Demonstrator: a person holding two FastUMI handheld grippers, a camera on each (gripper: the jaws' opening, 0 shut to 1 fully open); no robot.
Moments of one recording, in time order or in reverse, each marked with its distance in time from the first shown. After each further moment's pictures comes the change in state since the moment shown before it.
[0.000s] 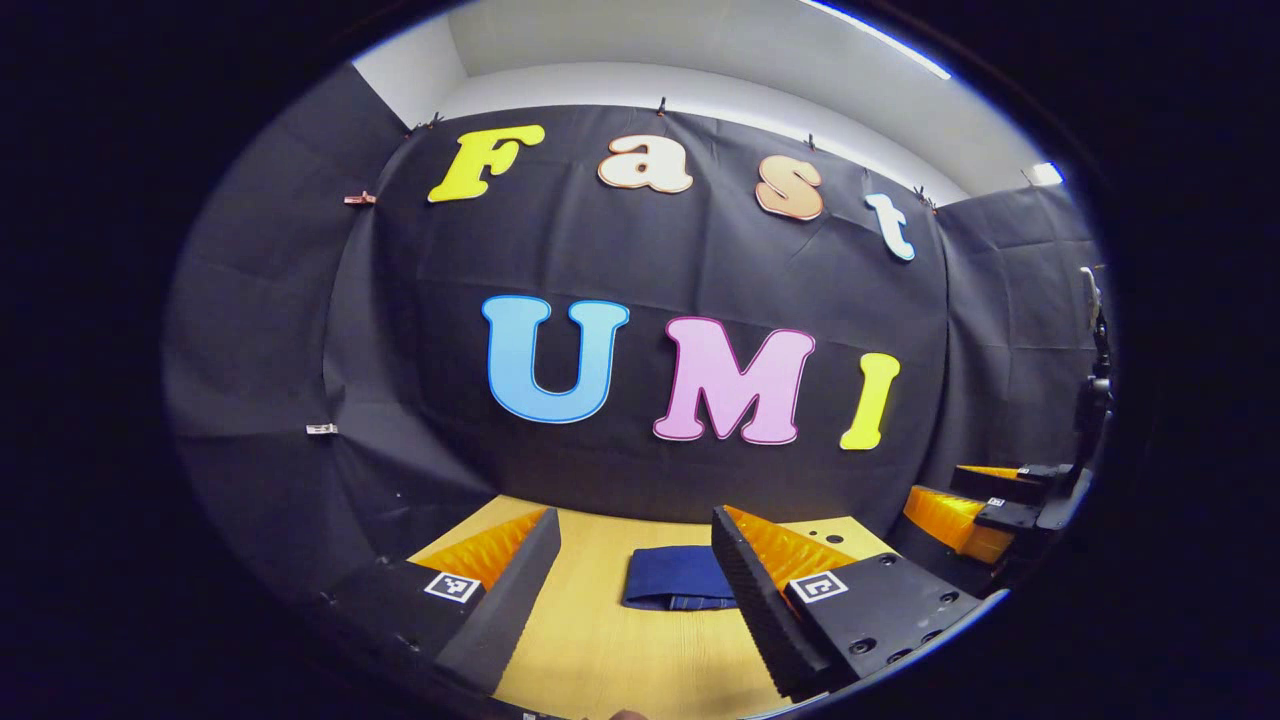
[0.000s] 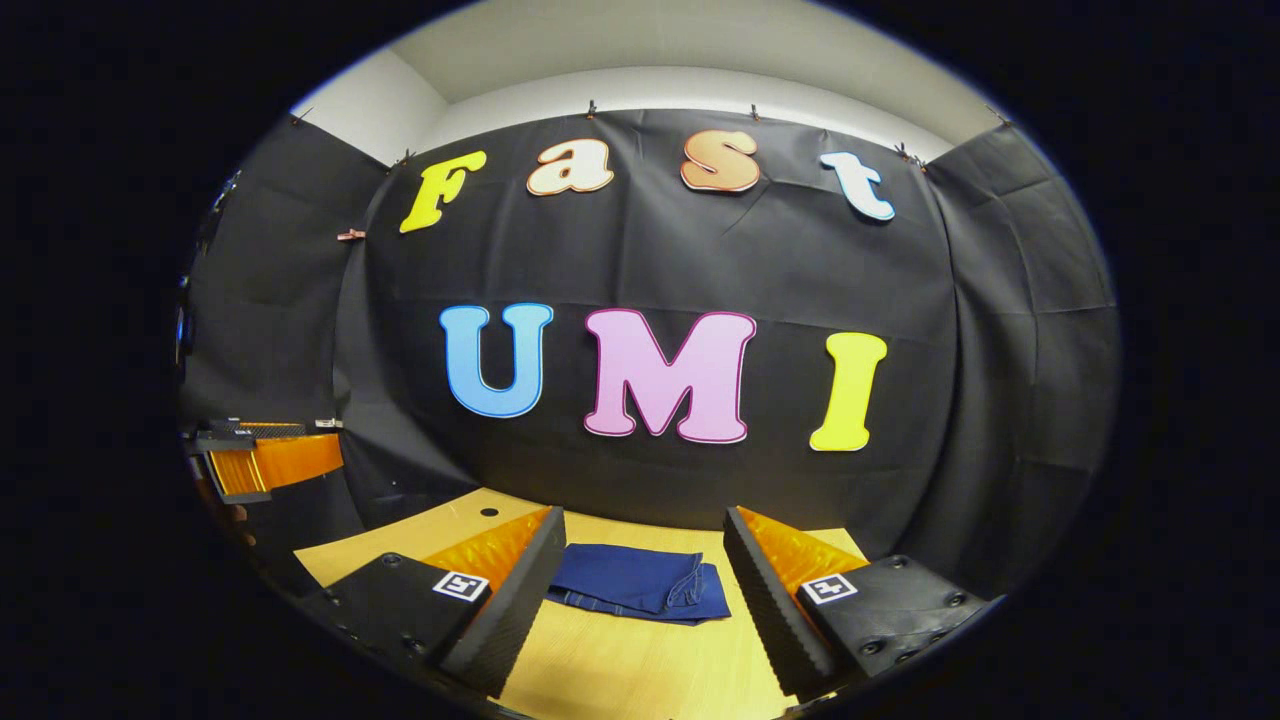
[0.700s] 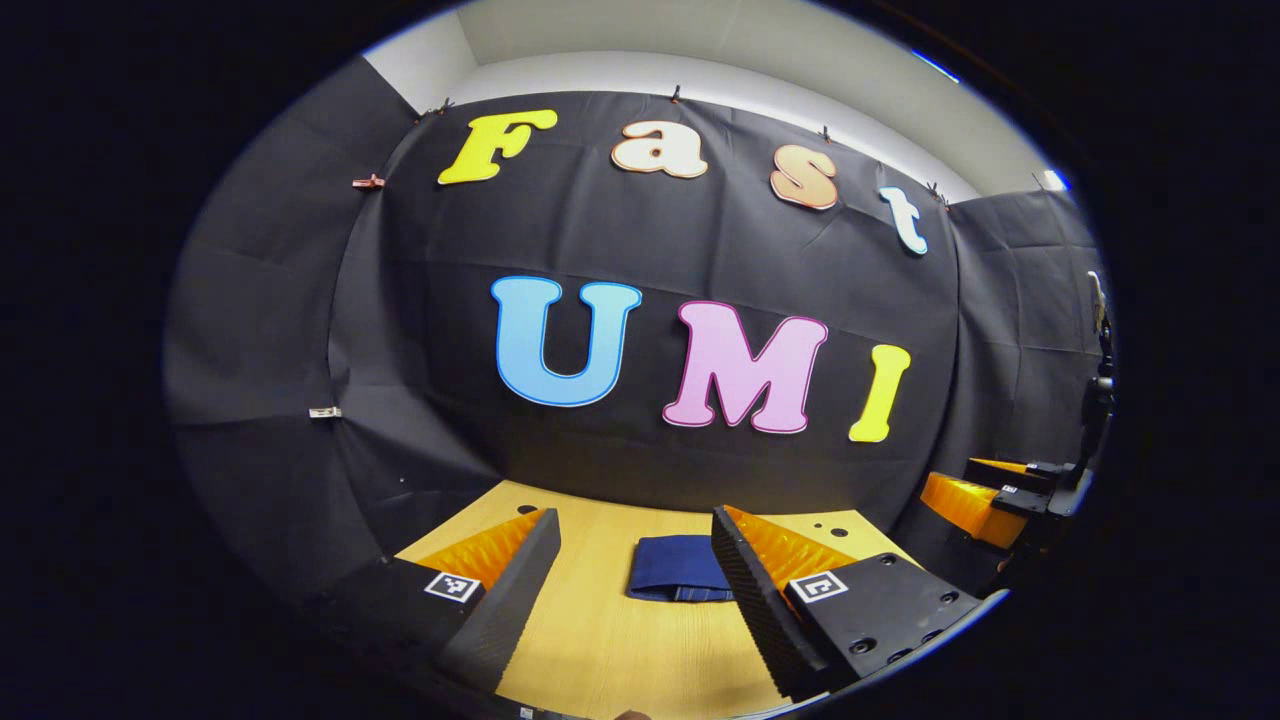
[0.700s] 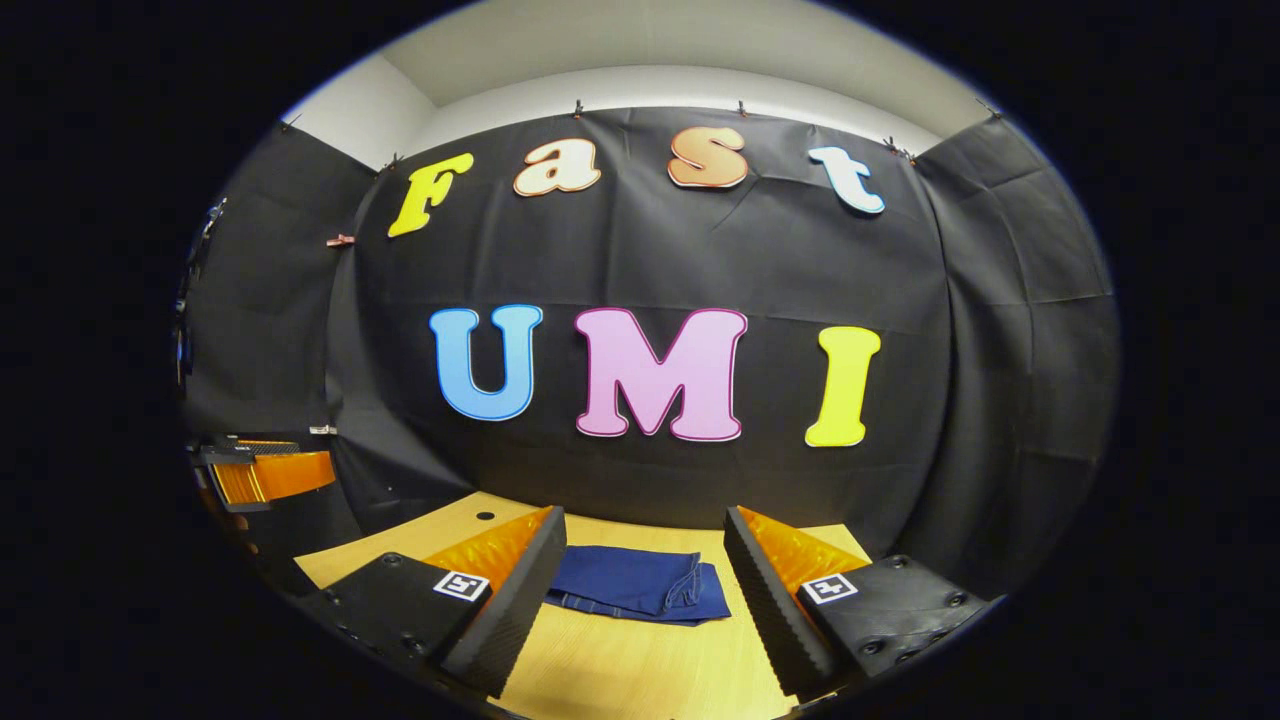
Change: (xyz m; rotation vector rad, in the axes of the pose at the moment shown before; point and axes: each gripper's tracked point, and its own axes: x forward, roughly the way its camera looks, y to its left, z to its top) left arm 0.014 0.003 -0.011 -0.023 0.042 -0.001; right arm 0.005 -0.016 0.001 0.022 0.003 -0.030
